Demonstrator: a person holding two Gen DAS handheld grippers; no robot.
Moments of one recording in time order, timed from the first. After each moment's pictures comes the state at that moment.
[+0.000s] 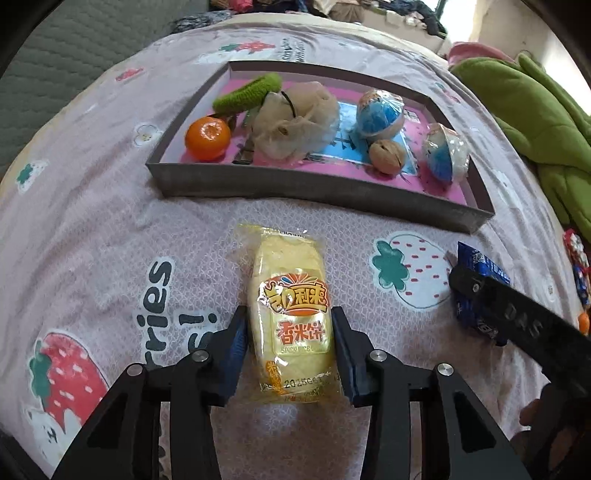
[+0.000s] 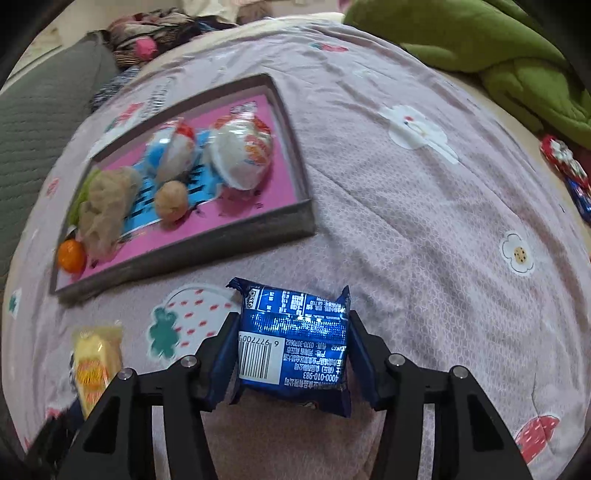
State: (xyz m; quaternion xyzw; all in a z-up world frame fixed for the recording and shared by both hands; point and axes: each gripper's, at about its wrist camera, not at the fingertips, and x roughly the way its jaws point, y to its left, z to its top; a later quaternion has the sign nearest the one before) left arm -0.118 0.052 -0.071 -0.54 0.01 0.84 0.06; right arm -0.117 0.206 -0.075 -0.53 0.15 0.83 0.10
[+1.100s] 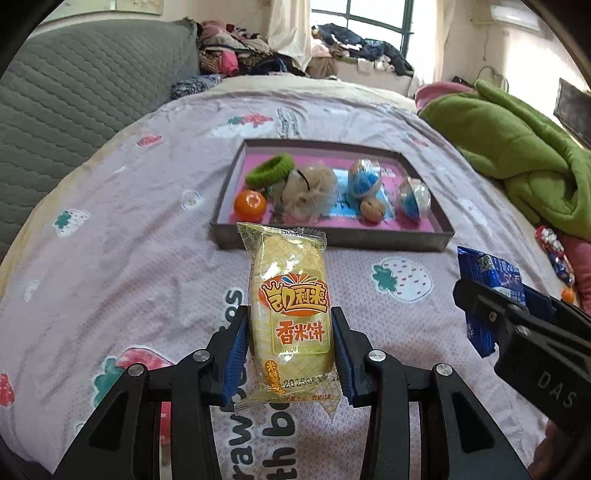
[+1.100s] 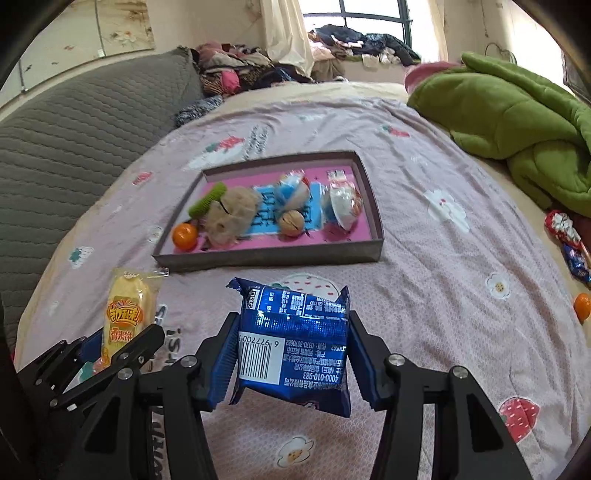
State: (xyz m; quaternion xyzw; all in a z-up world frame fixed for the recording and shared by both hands) left arm -0.060 0.004 -0.006 -0.42 0.03 0.90 0.09; right arm -0.039 0.146 0.004 -0.42 0.08 0.90 0.01
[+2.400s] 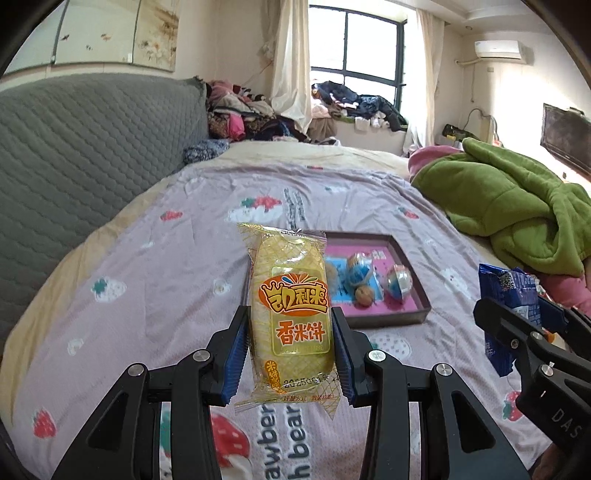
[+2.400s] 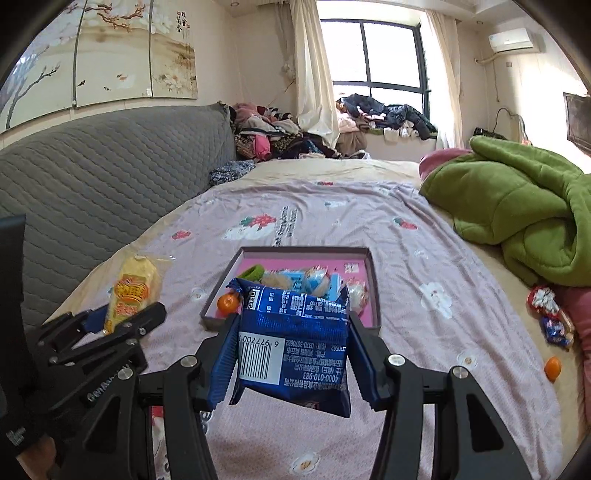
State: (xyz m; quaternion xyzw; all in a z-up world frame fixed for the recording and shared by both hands) left arm -0.034 -0.019 0.090 -0.31 0.03 0.95 0.10; right arm 0.002 0.131 0.093 -0.29 0.03 0.96 -0.02
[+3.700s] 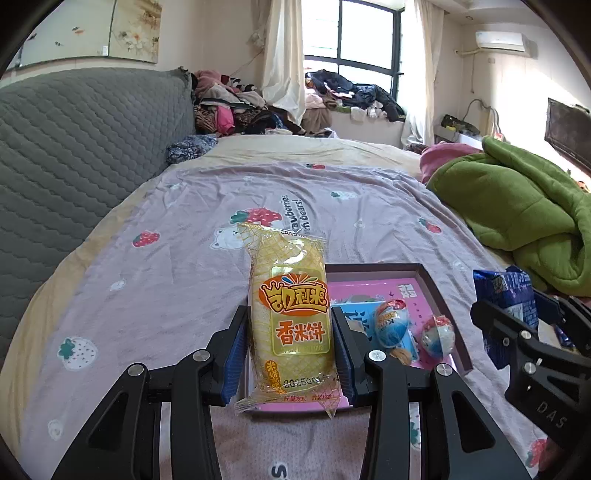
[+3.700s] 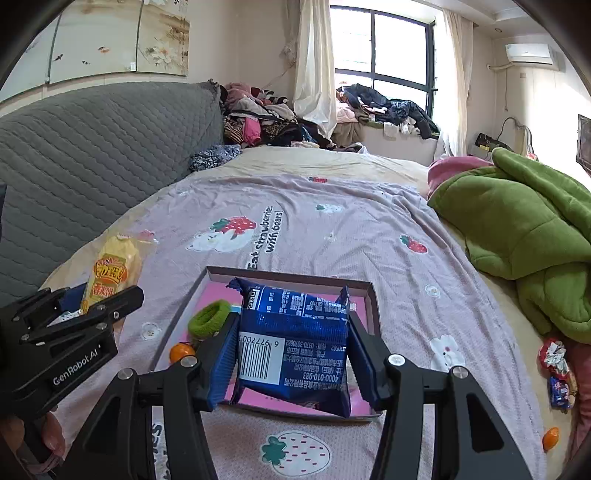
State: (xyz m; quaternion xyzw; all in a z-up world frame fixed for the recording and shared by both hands) left arm -0.199 -0.009 0.080 -0.33 0.03 0.94 0.11; right arm -0.151 0.135 0.079 -0.32 -0.01 0.95 0.00
